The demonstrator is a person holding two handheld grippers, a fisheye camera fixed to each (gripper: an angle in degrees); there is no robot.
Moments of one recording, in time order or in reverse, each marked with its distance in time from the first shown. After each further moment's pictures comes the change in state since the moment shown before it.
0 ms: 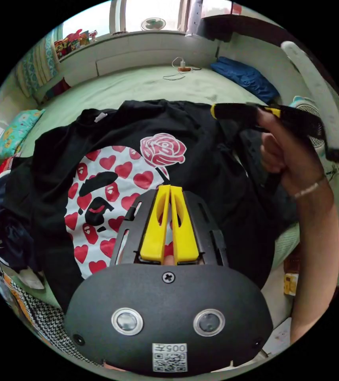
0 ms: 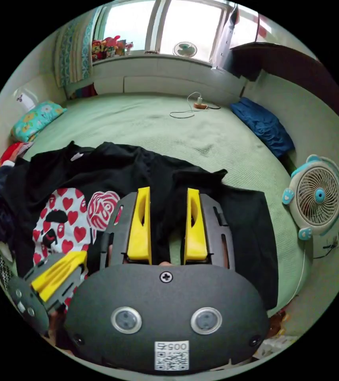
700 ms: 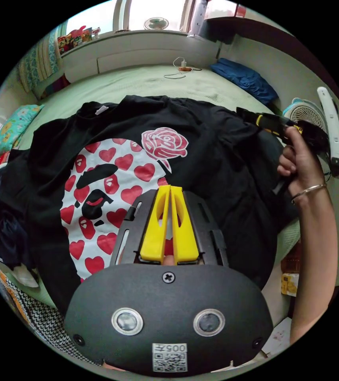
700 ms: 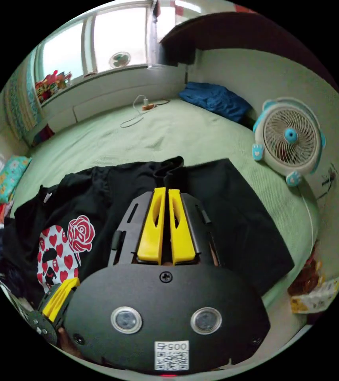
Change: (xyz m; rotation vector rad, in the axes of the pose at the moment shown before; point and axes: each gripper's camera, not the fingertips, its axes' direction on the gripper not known) left arm -0.038 -0.029 0.087 0.003 0.006 -0.025; right arm 0.071 0.016 0.061 0.013 0.067 0.423
